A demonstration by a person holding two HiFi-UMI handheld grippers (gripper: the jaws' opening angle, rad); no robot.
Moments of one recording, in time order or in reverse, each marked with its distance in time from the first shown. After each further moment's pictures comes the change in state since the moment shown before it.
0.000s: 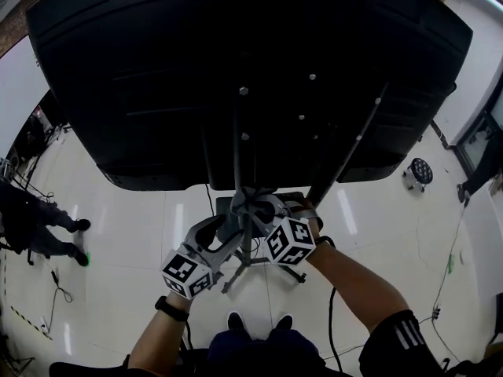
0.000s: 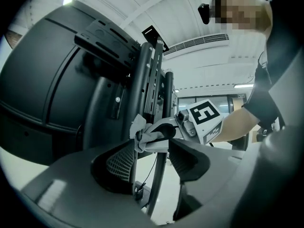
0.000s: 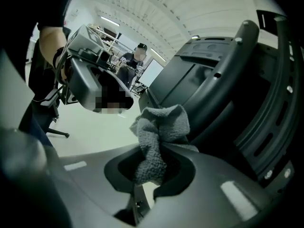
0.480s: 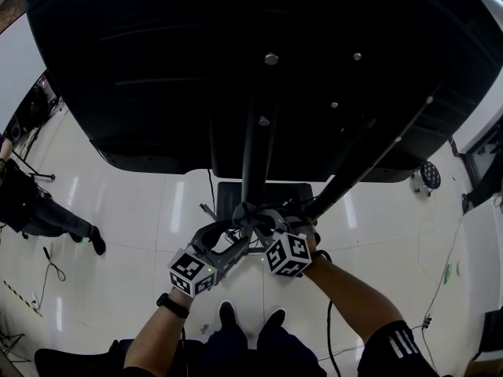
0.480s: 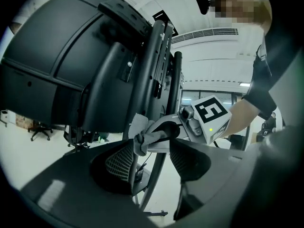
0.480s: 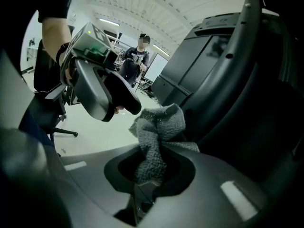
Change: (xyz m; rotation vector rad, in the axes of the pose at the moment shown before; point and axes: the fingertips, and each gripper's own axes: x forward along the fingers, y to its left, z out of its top) left arm 0.012 0.024 -0.109 -0.081 0.122 0.022; right arm 0.055 0.076 -0.067 0.042 0.032 0.111
